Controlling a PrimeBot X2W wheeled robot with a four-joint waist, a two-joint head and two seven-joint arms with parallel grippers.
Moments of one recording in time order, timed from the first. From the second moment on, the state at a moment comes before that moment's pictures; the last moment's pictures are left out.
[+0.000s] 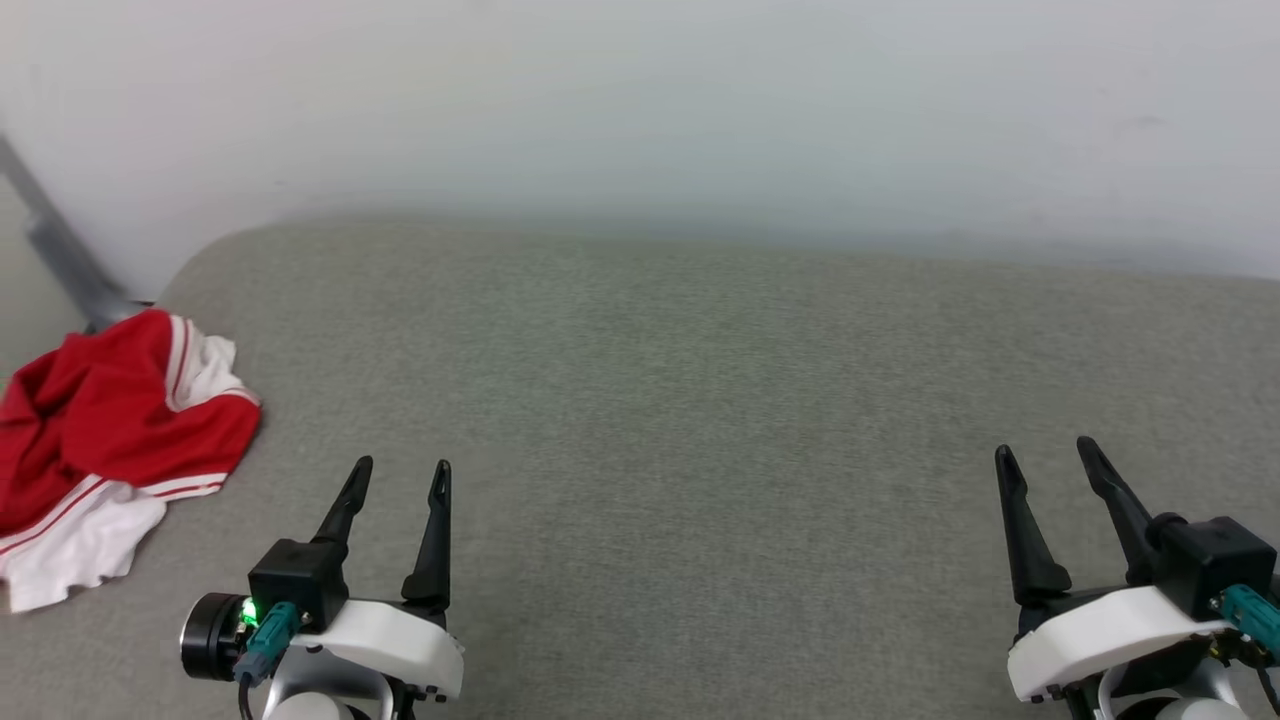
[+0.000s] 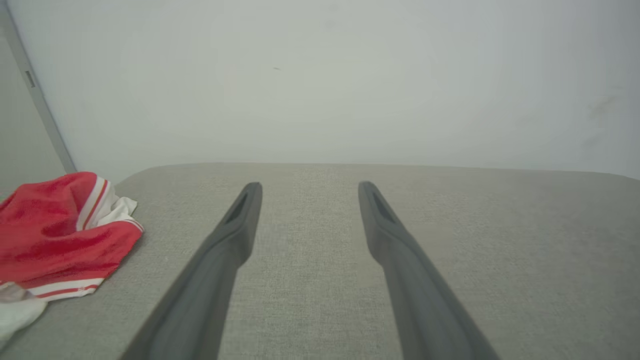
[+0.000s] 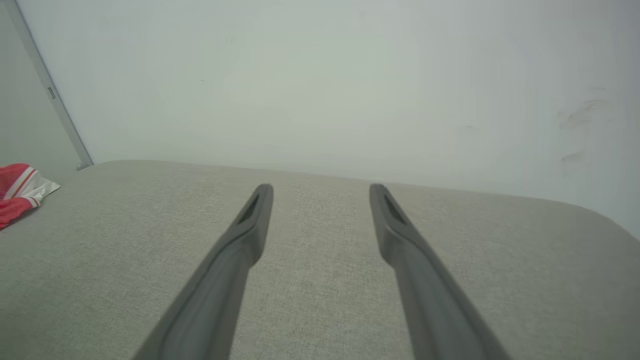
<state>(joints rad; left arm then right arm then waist) -0.09 0.08 -0.03 0.23 -0.11 -0.10 -0.26 0.01 -0.05 -0.05 -0.03 0.10 0.13 -0.05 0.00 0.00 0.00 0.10</state>
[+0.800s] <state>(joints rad) -0.12 0.07 0.01 0.22 -0.11 -0.09 -0.26 -0.03 -0.05 0.01 -0.06 0.04 0.13 -0.02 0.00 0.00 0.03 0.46</state>
